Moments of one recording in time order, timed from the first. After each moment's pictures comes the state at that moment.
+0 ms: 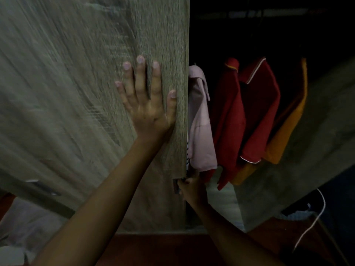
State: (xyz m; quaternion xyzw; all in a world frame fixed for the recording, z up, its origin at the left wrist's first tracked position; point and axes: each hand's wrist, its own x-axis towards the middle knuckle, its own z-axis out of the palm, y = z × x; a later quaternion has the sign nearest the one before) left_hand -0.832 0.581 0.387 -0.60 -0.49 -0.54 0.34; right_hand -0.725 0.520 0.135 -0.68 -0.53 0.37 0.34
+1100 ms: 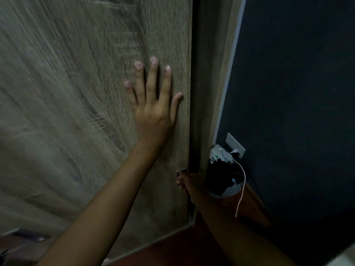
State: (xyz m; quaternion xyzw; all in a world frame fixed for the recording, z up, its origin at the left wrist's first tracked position) left_hand -0.435 0.566 0.381 -0.70 -0.40 -0.51 0.31; right_hand -0.352 0.492 0.159 -0.70 -0.21 0.53 0.44
